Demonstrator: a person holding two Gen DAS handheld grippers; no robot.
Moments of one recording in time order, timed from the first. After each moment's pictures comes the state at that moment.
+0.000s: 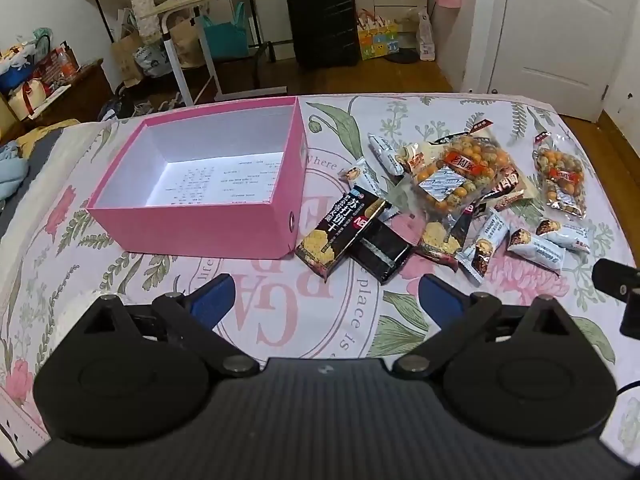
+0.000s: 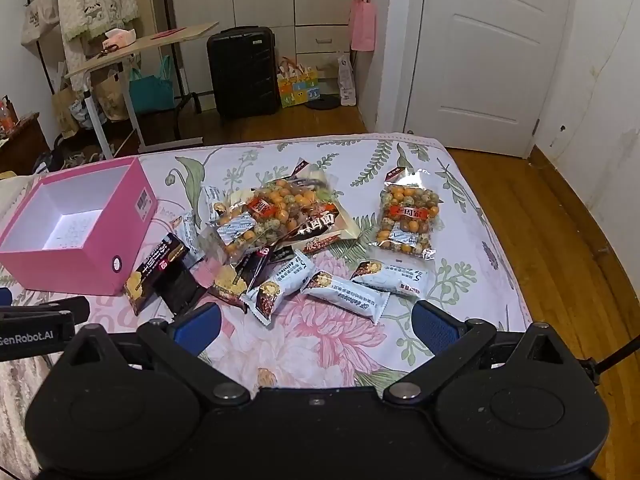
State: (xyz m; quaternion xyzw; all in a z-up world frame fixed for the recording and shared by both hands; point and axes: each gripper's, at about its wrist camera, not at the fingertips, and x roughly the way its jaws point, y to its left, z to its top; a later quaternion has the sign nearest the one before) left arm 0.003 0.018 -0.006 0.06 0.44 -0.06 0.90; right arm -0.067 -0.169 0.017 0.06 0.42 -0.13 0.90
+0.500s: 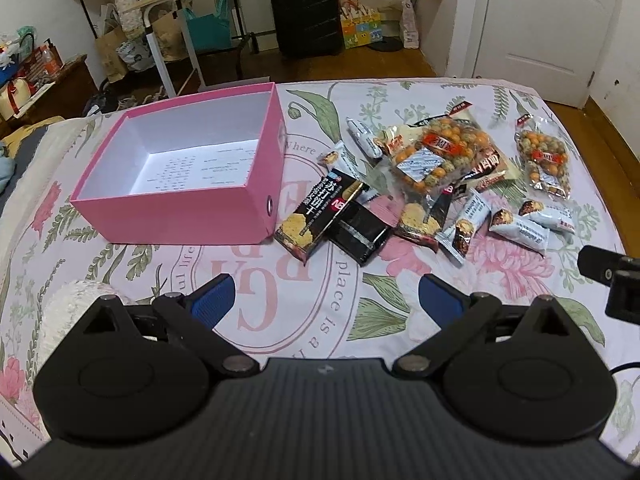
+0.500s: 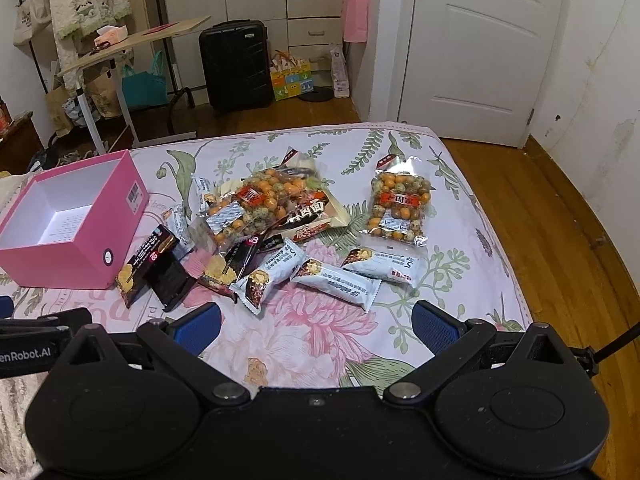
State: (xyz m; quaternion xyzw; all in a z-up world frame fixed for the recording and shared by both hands) left arm -0.007 0.007 -0.012 0.07 0.45 -0.08 0.89; right arm -0.074 -0.178 0.011 0.06 0.43 -0.14 0.89
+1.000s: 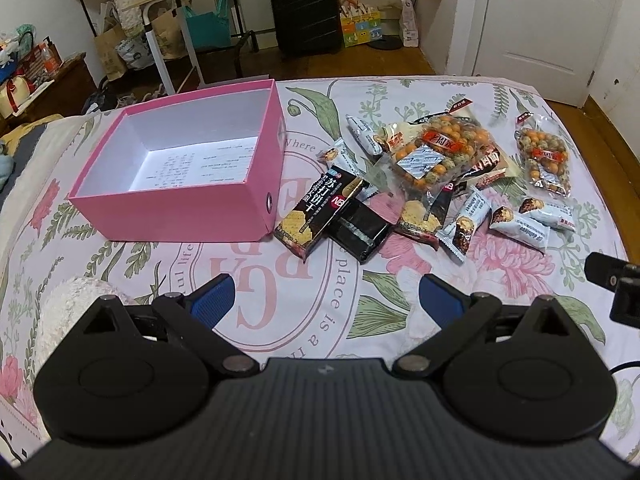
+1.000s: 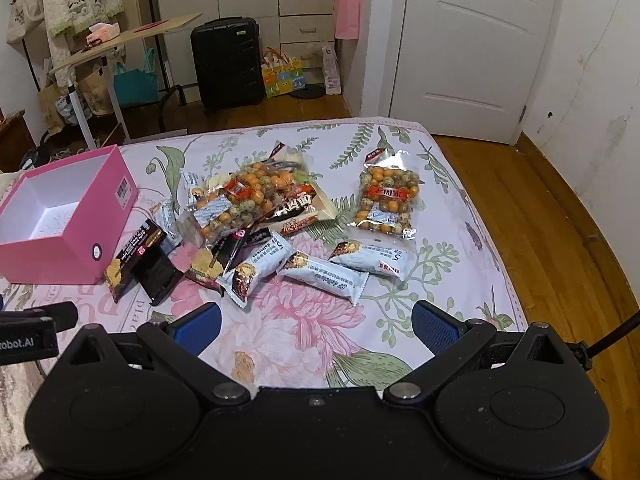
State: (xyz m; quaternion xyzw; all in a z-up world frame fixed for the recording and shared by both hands) left arm -0.007 0.010 -0.014 0.07 0.45 -0.08 0.89; right arm -0.078 -0.182 0.004 0.06 0.43 -0.15 0.89
